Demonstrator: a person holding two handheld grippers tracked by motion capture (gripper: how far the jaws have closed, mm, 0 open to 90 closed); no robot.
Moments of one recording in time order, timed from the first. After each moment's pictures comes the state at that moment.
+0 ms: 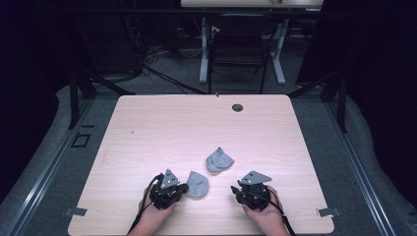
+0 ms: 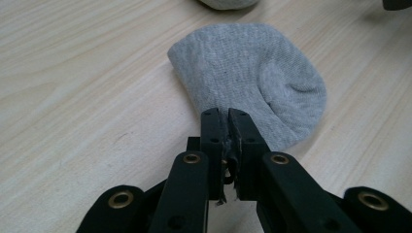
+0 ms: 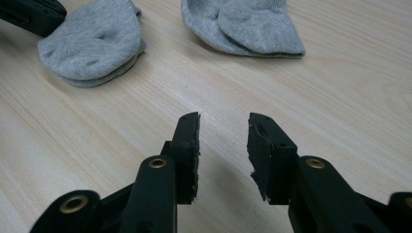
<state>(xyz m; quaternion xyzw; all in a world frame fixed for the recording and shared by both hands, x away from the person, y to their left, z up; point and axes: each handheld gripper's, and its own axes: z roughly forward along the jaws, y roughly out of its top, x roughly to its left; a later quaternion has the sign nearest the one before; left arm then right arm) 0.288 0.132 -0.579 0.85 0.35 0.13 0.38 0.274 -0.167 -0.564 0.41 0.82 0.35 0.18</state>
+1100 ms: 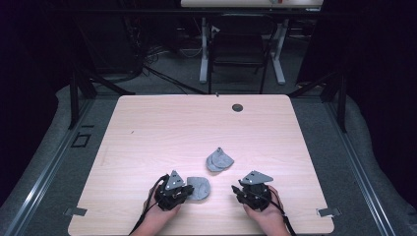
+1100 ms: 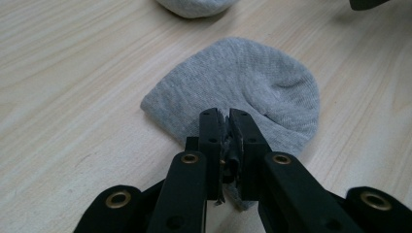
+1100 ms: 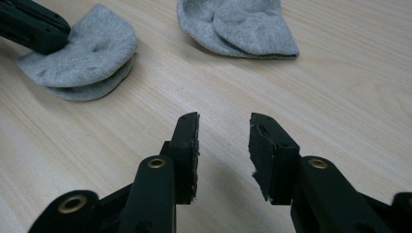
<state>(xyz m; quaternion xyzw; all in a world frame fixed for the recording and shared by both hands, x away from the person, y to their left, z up) 0.287 0.119 -0.580 0.86 0.32 0.12 0.39 0.274 -0.169 -0.564 0.41 0.82 0.36 0.19</state>
